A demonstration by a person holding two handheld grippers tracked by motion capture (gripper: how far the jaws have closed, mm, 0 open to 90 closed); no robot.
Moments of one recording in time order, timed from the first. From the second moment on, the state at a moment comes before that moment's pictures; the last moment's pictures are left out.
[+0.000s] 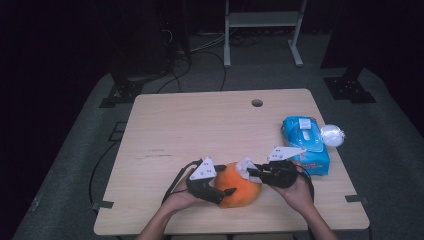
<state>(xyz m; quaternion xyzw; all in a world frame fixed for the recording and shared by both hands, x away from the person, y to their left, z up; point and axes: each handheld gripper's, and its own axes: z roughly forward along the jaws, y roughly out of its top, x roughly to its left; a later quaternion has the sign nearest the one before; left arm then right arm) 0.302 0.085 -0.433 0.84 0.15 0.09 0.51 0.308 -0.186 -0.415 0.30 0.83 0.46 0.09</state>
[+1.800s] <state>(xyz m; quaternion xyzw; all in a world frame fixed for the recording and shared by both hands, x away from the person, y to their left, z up) 0.296 0.065 -0.442 0.85 0.15 0.09 0.50 0.300 -0.176 -0.397 0.29 0.83 0.45 0.14</state>
